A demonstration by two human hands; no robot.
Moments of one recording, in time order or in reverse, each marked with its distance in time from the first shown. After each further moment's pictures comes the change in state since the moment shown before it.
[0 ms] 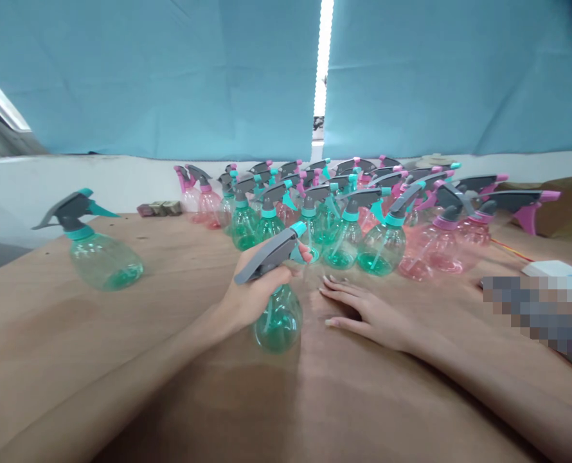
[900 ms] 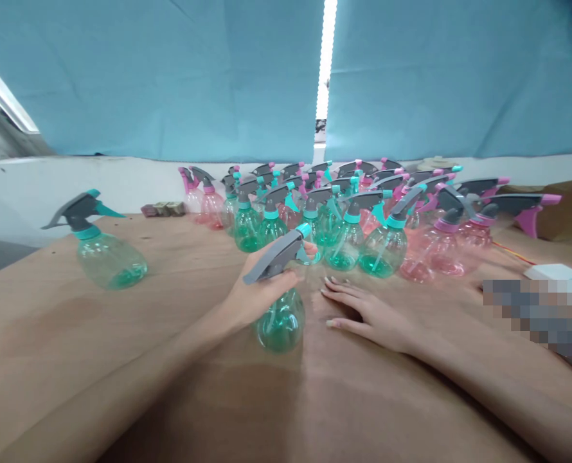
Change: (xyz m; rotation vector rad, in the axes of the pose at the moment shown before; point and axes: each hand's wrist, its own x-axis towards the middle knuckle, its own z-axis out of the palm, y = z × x) left_hand 0.000 -0.003 -0.003 0.219 -0.032 -0.010; right_hand 0.000 0.000 0.001 -0.012 0.004 -0.004
